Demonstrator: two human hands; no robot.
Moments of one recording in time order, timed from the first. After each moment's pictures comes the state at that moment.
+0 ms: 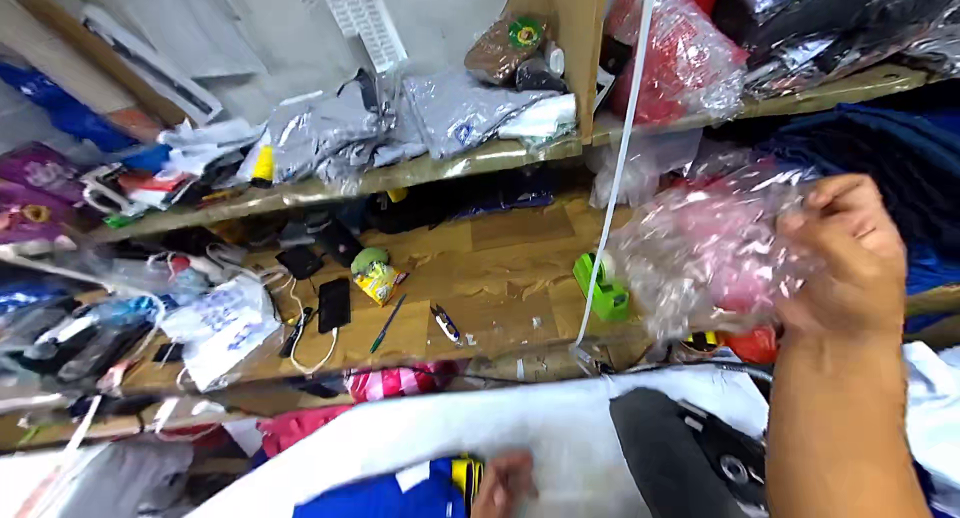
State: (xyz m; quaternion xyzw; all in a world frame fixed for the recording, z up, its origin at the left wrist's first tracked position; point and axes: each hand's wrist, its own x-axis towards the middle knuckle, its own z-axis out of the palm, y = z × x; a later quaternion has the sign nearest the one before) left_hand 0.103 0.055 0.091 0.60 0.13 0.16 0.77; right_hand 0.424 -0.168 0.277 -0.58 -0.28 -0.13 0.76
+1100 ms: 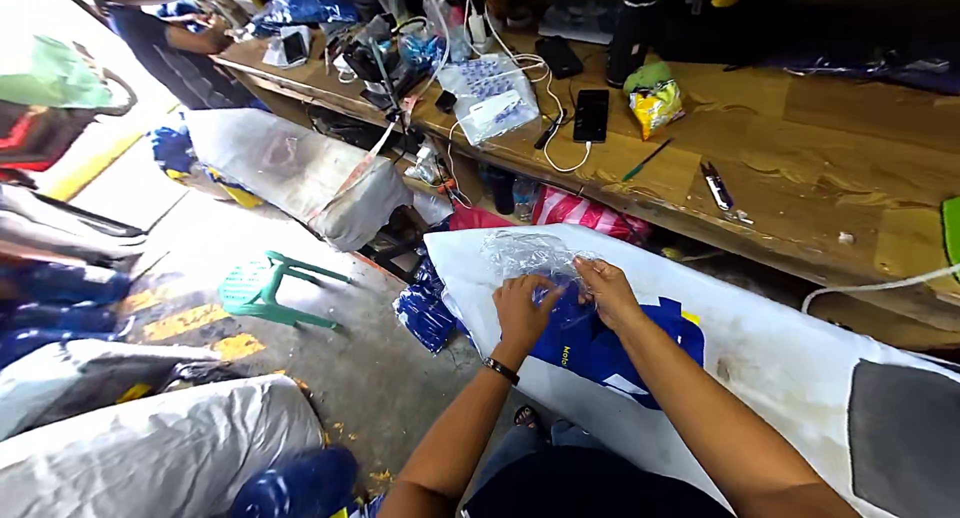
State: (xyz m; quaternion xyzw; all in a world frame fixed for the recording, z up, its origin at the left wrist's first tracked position) left_hand -0.099 0.283 0.093 0.83 0.40 0.22 0.32; right_hand 0.058 0.215 0.091 -0.59 -0.20 0.44 0.64
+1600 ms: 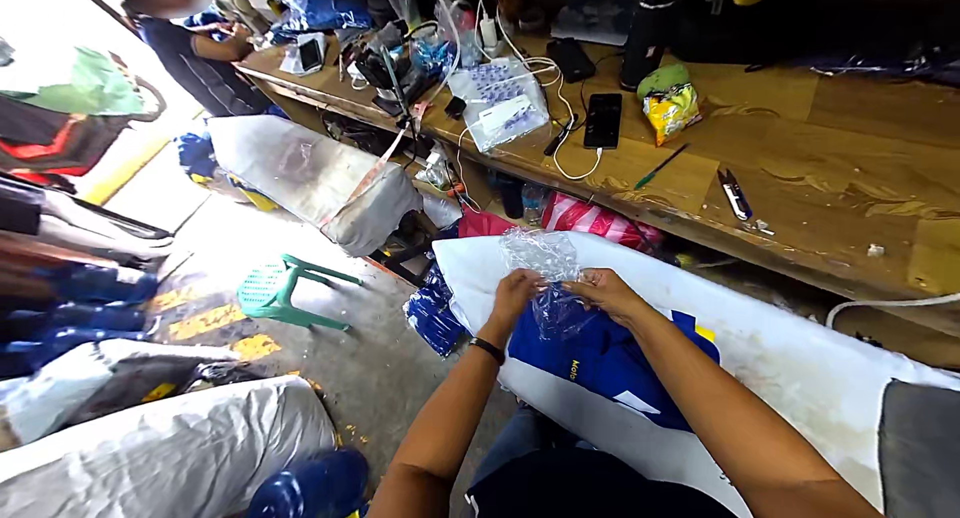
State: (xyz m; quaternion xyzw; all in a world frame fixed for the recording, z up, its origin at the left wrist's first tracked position) left_hand -0.095 0.344 0.088 0.62 0.43 0.18 0.63; right_hand 0.085 0.239 0.079 -0.60 -0.33 0.51 0.51
